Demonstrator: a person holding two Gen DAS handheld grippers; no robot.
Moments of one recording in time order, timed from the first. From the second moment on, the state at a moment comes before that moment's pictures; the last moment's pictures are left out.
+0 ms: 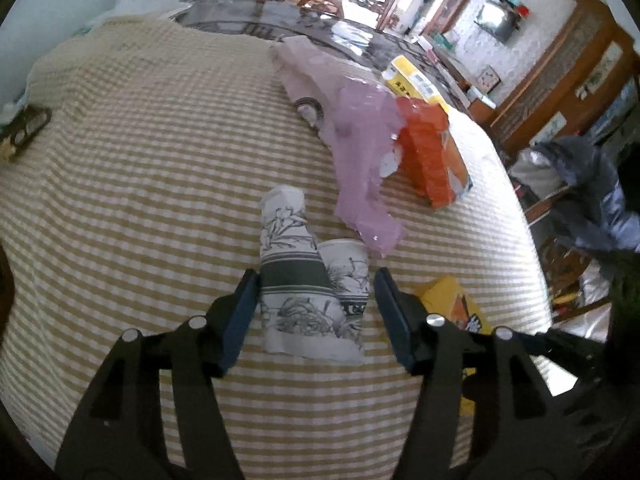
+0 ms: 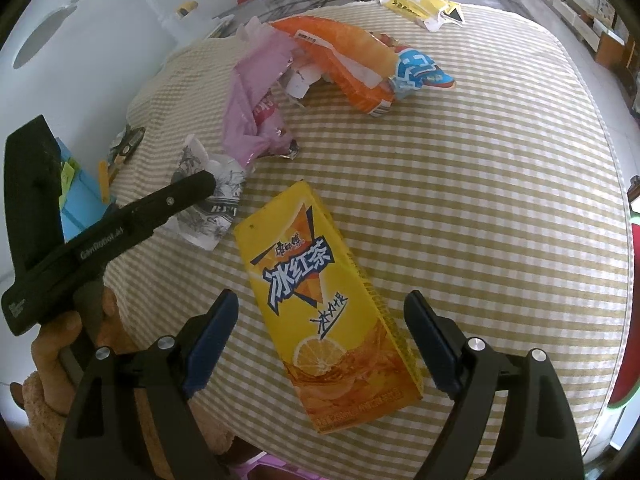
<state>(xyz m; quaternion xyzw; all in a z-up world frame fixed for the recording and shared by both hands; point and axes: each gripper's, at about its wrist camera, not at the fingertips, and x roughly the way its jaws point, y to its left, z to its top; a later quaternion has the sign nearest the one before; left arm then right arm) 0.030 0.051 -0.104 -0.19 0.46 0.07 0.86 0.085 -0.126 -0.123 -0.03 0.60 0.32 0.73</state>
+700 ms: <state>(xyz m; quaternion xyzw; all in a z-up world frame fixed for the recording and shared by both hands) 0.033 0.053 -0.111 -0.19 0.48 0.08 0.85 0.067 -0.107 -0.122 -0.10 0.58 0.31 0.75</state>
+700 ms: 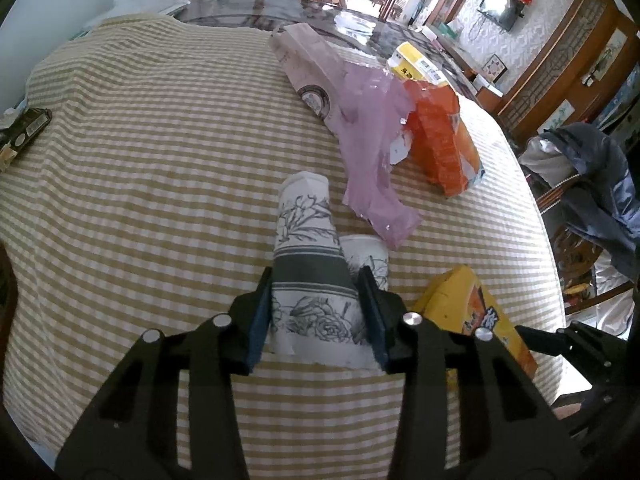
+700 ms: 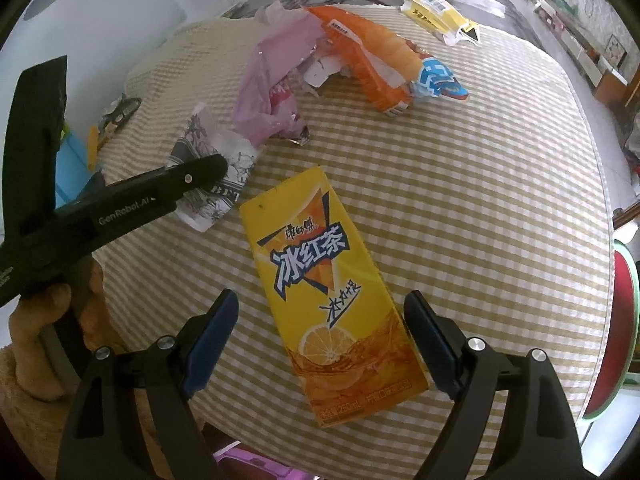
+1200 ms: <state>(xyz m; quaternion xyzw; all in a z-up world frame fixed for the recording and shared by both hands) 0.026 0.054 -0.096 -0.21 0.45 0.07 0.87 0.068 -0.098 -0.134 -0.13 0.59 0.29 0.74</state>
